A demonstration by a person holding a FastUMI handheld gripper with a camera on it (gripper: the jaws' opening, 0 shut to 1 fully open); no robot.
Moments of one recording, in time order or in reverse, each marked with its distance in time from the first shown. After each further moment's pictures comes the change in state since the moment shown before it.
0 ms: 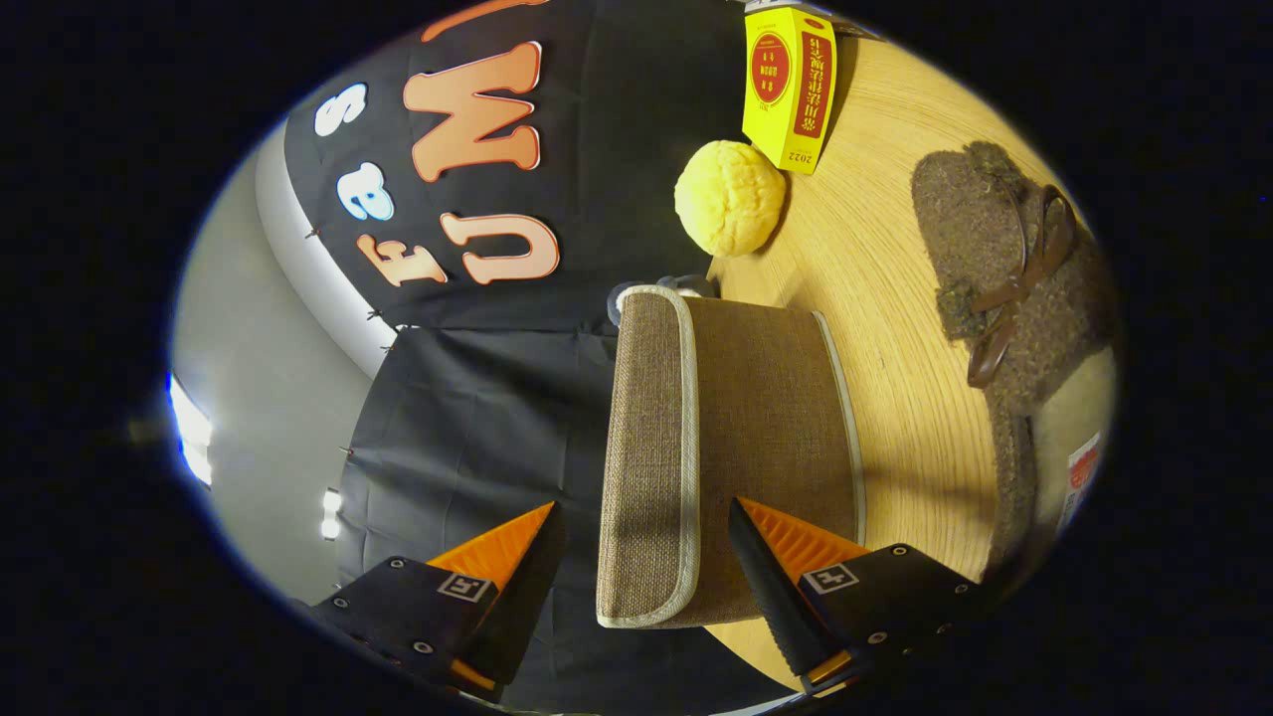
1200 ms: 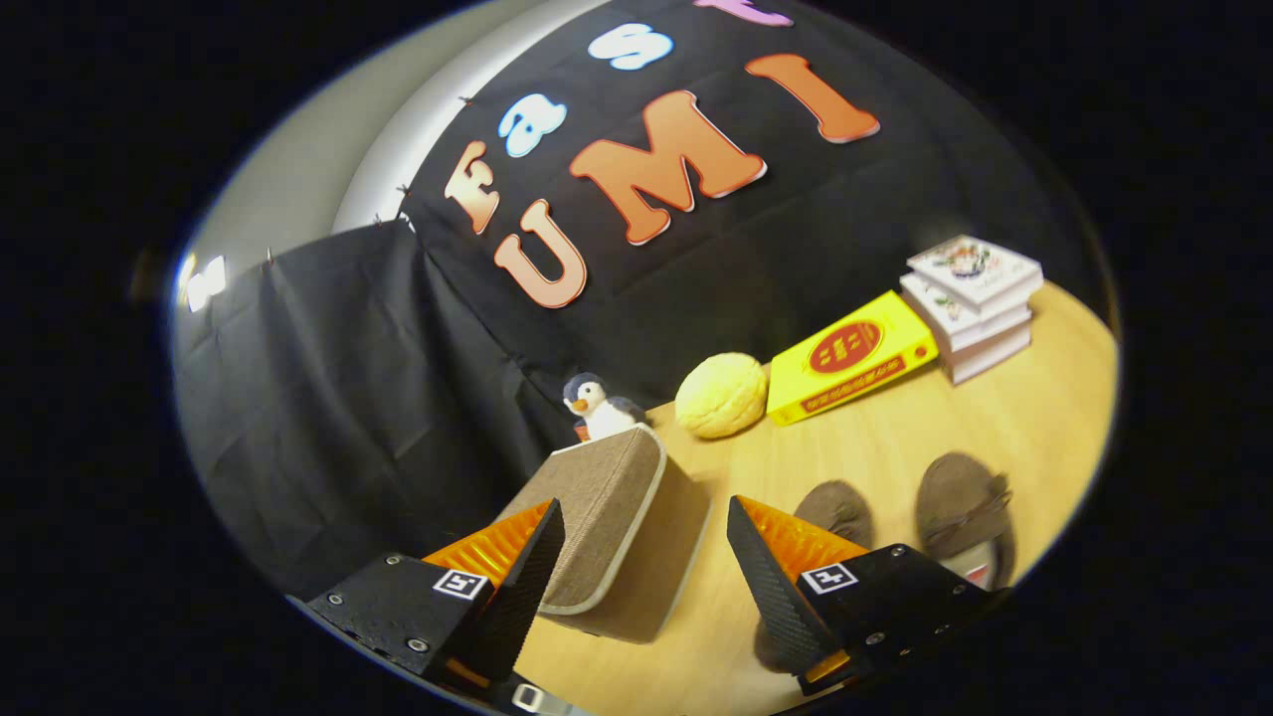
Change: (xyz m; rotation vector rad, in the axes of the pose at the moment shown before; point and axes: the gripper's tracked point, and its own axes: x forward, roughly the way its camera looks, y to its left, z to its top) arm -0.084 0.041 0.054 -0.623 -0.299 -0.328
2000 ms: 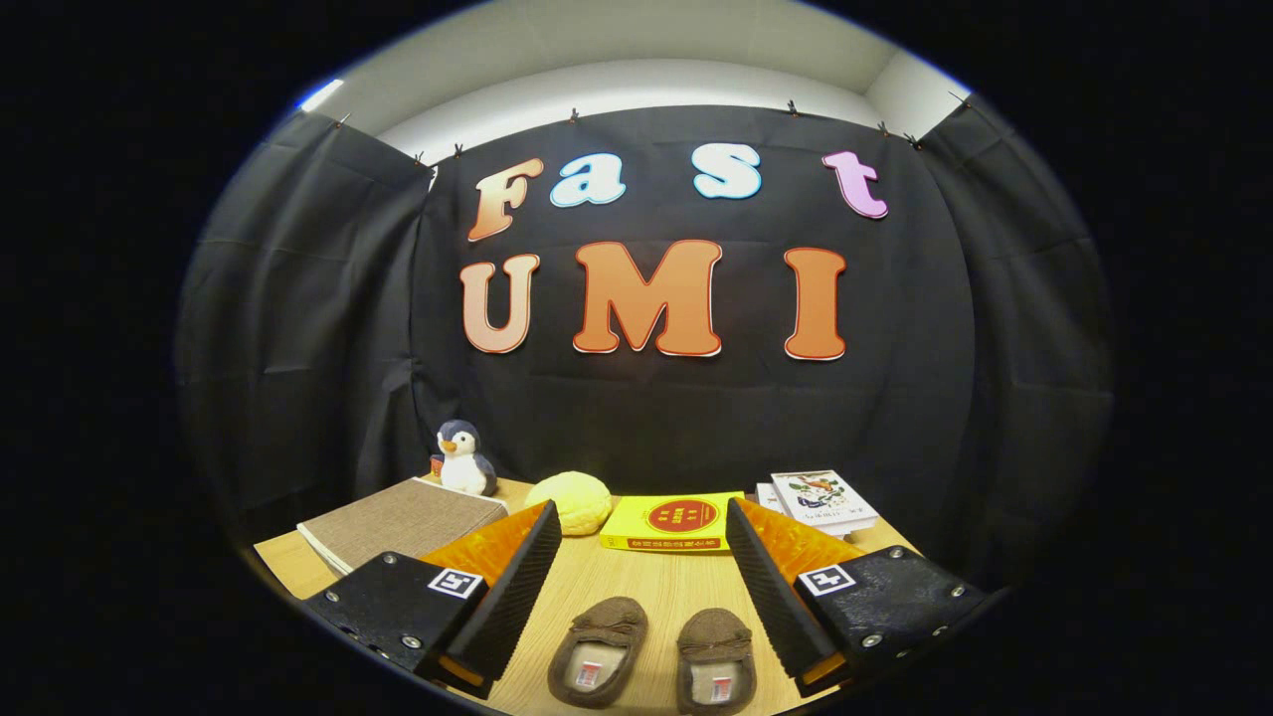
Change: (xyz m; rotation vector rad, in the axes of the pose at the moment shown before) arm -0.093 -0.005 0.125 -0.680 -0.364 -0.416
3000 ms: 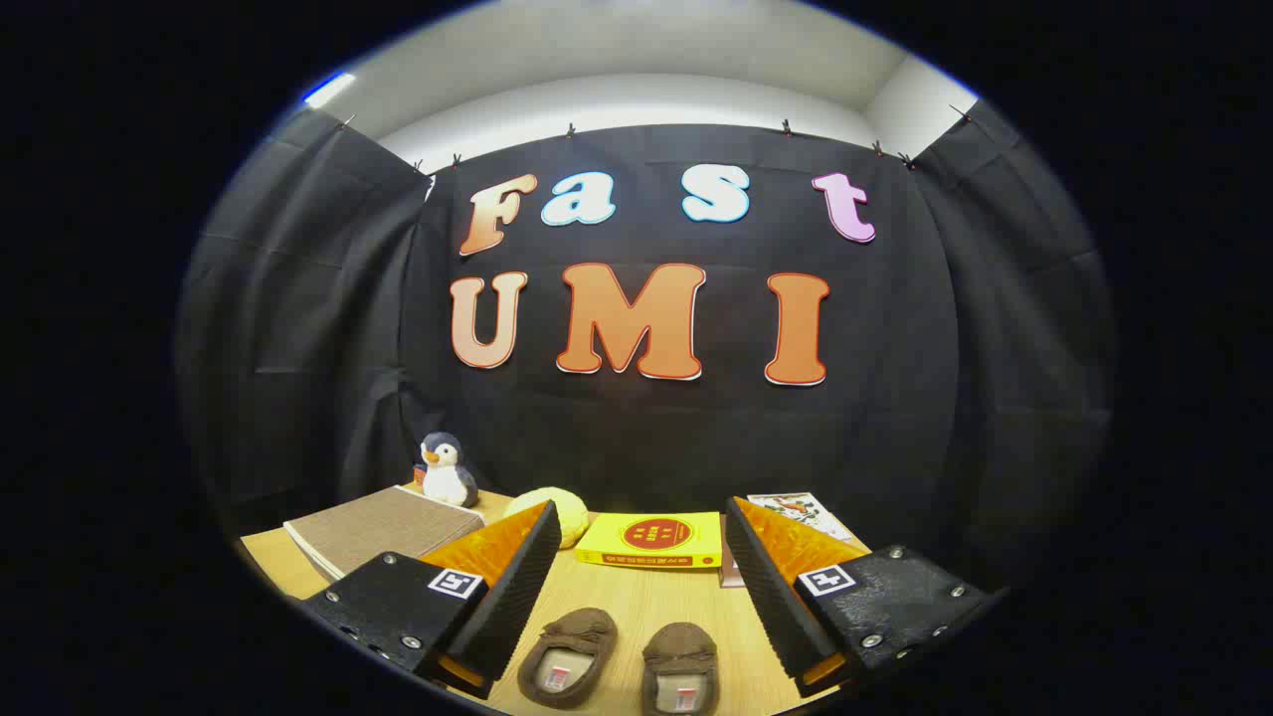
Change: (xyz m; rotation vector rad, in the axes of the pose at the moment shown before) arm -0.011 -0.022 0.024 -0.039 -0.062 -0.044
